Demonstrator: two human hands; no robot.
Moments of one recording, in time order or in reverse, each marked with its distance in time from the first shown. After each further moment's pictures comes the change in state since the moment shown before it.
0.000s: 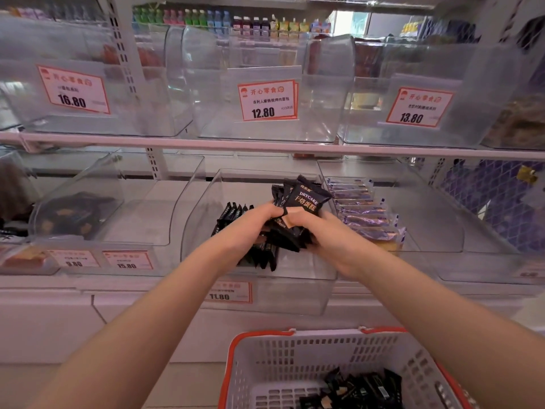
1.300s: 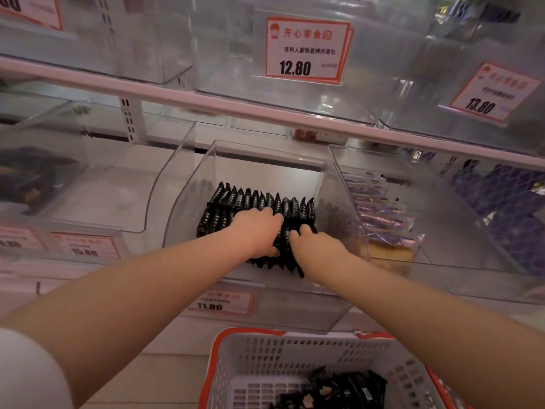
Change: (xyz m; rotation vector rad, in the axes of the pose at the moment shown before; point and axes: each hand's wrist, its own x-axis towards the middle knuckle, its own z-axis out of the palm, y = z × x) left_hand 0.097 -0.067 0.002 1.366 -0.053 0.203; right_hand 0.065 0.053 0.011 -1.817 -0.169 0.102
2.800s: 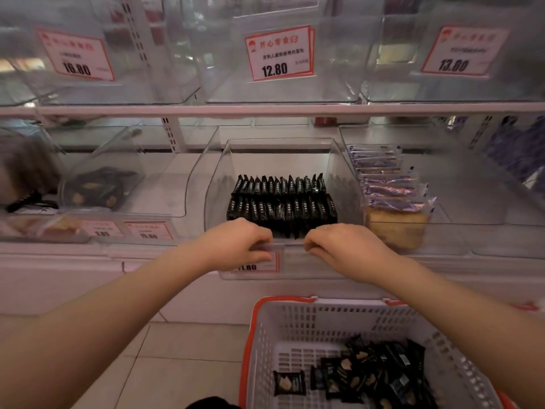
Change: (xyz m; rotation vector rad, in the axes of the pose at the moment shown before) left_hand -0.122 -0.004 -0.020 -0.201 -0.027 0.154; right_hand -0.077 0.028 0.022 0.361 0.419 -0.390
